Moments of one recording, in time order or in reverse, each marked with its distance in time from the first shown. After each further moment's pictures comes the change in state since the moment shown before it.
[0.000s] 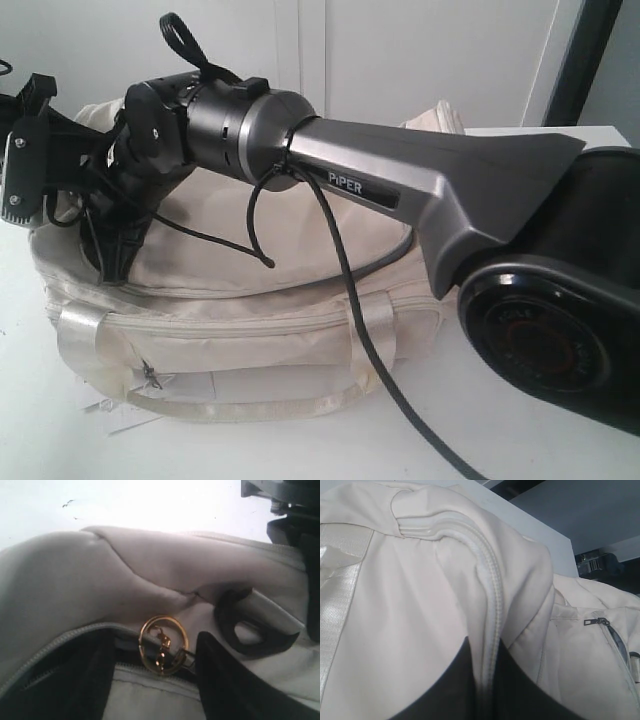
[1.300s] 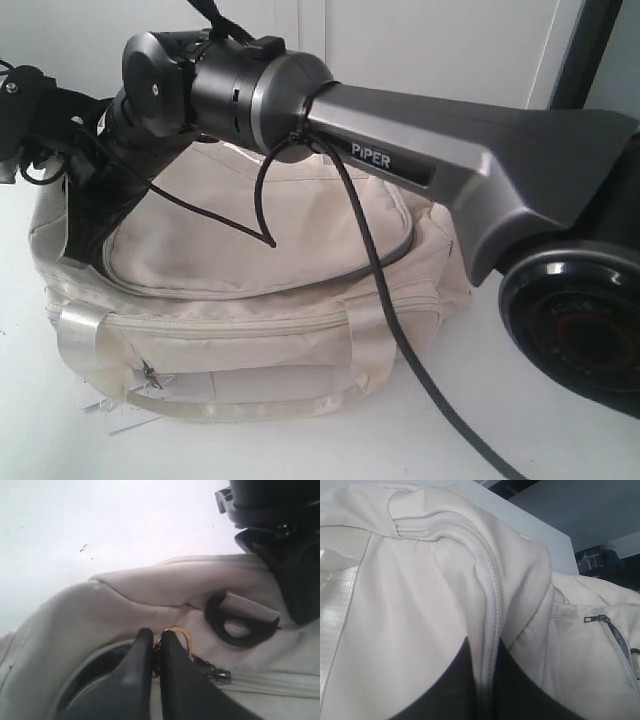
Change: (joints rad) left arm 0.000 0.000 0.000 -0.002 0.004 0.023; right arm 0.000 -0.065 0.000 0.083 0.065 0.186
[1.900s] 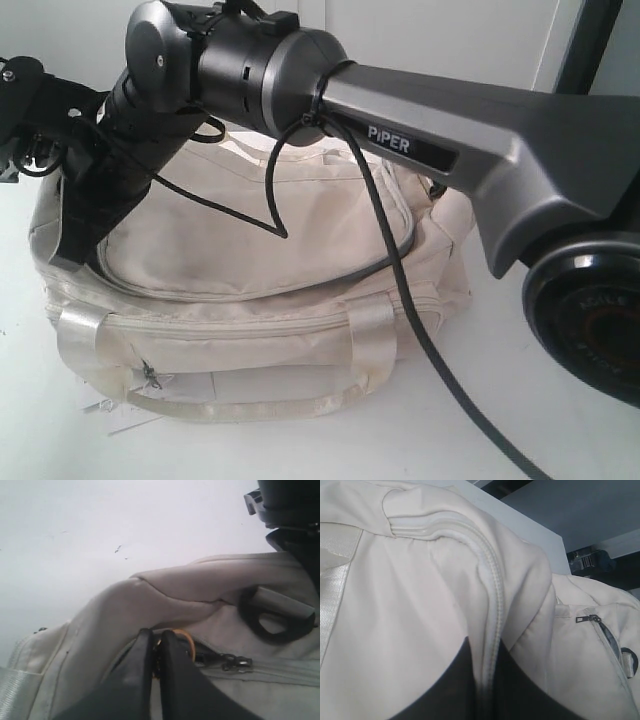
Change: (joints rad) left arm 0.000 0.000 0.000 -0.018 0.018 0.000; right arm 0.000 -0.030 0.000 0.083 0.113 -0.005
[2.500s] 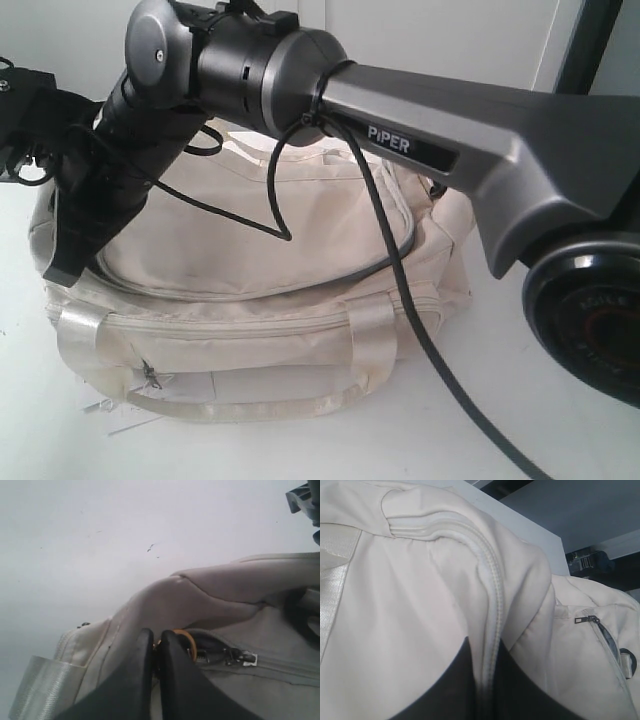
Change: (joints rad) left arm 0.000 0.000 0.000 -0.004 0.000 0.000; right arm 0.000 -0.001 0.000 0.071 0.076 -0.031
